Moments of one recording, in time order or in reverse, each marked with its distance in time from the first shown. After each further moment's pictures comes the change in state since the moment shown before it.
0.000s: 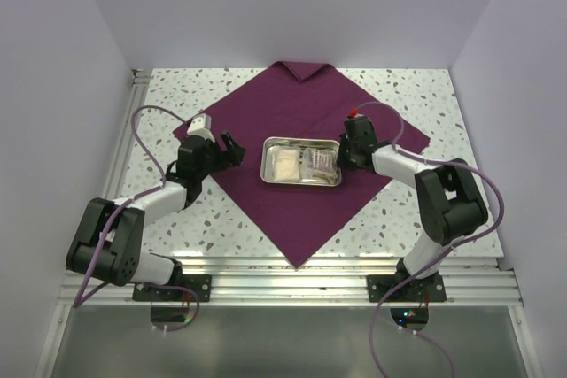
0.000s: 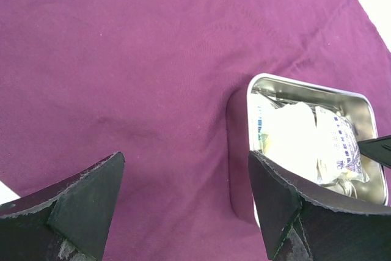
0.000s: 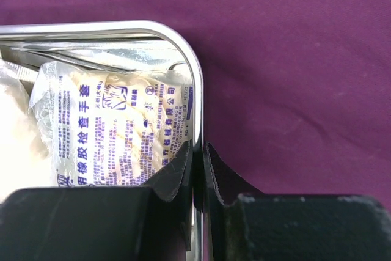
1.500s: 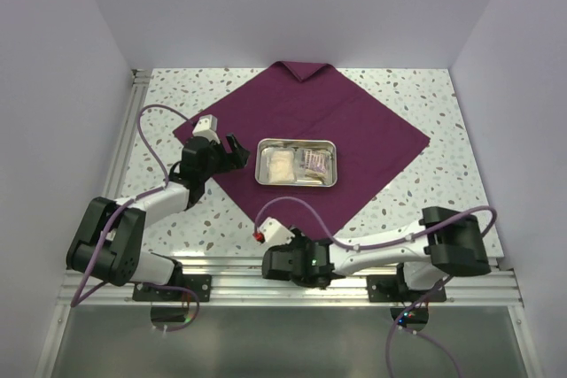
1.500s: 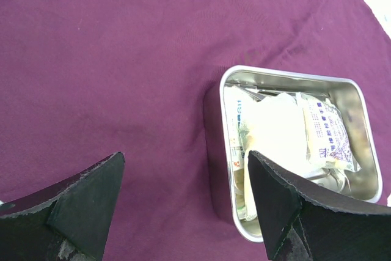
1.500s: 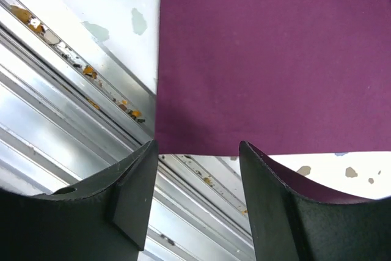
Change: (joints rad) left arm -0.037 0.004 0.000 0.003 0.005 0.024; right arm 1.151 -0.204 -0.107 -0.360 0.485 0.034
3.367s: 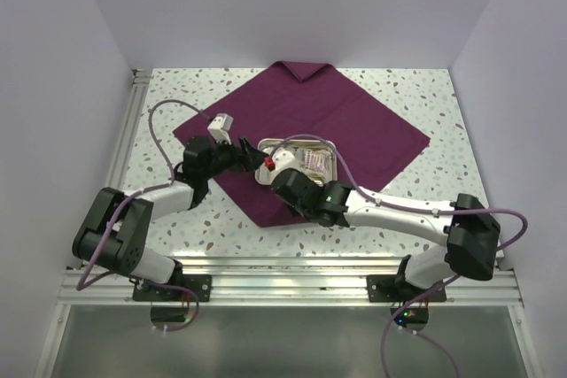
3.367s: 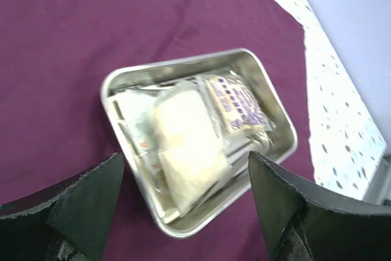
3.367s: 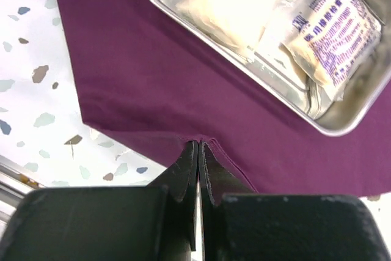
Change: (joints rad) left arm -0.013 0.051 -0.007 0.214 0.325 0.016; right arm -0.359 -0.024 0.192 0.055 -0.045 -0.173
